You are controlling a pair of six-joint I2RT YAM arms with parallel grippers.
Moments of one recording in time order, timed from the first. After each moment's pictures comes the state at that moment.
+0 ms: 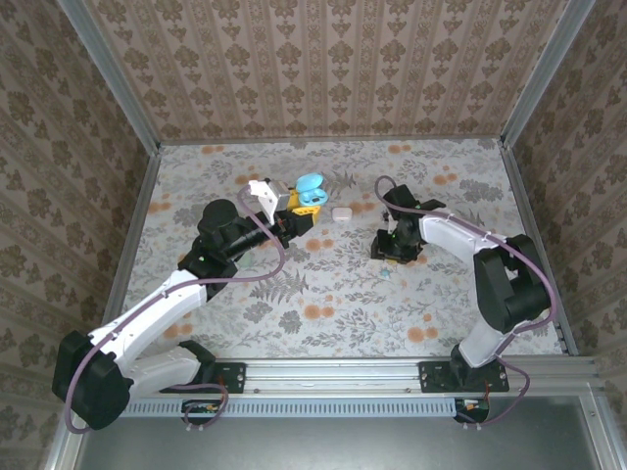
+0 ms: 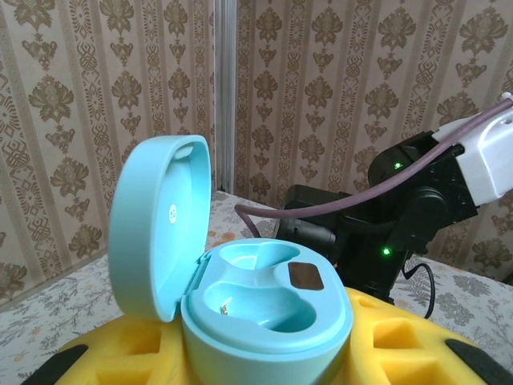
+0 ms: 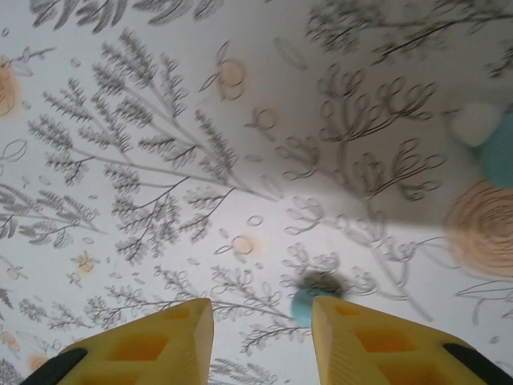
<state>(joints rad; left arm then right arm) -0.65 1.08 0.76 0.36 0.47 -0.07 0.33 1.67 1.08 -0.75 -0.21 0.49</state>
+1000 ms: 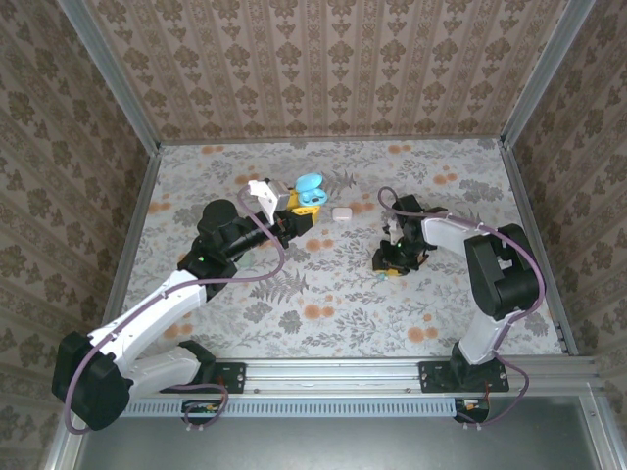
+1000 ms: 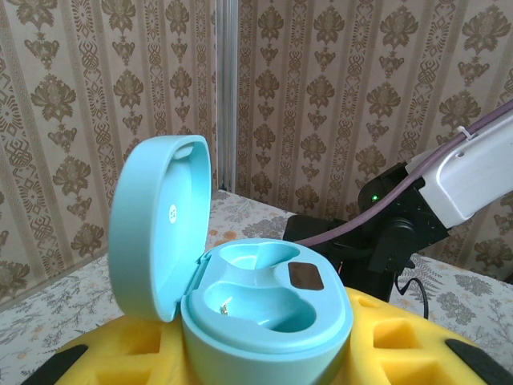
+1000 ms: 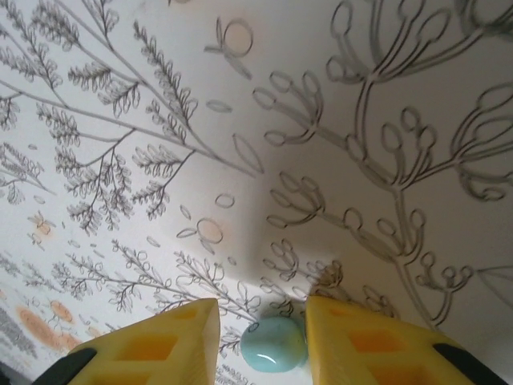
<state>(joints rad) -0.65 1.08 0.76 0.36 0.46 -0.07 0.28 1.75 0.99 -0.70 -0.42 0.36</state>
